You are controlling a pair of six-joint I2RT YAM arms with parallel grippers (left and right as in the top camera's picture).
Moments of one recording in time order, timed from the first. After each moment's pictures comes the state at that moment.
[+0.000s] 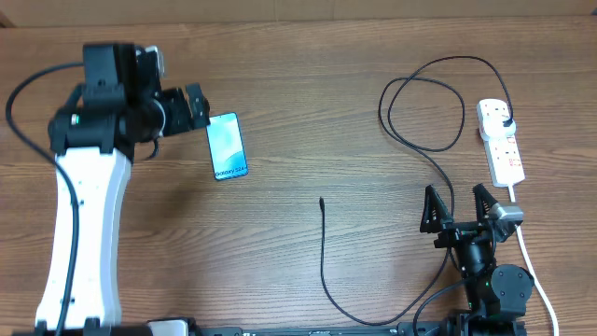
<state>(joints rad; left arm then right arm) 0.03 1.53 1.58 -1.03 0.18 -0.25 -0.09 0.01 0.02 -0.02 -0.21 0.28</state>
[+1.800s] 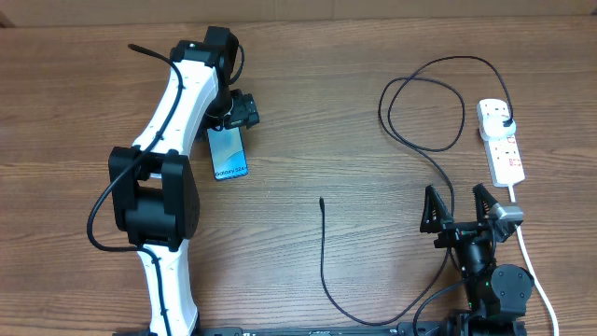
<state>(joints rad) -0.17 2.21 1.93 -1.24 -0.05 -0.48 -0.09 0.01 0.02 -0.02 -0.21 0.28</state>
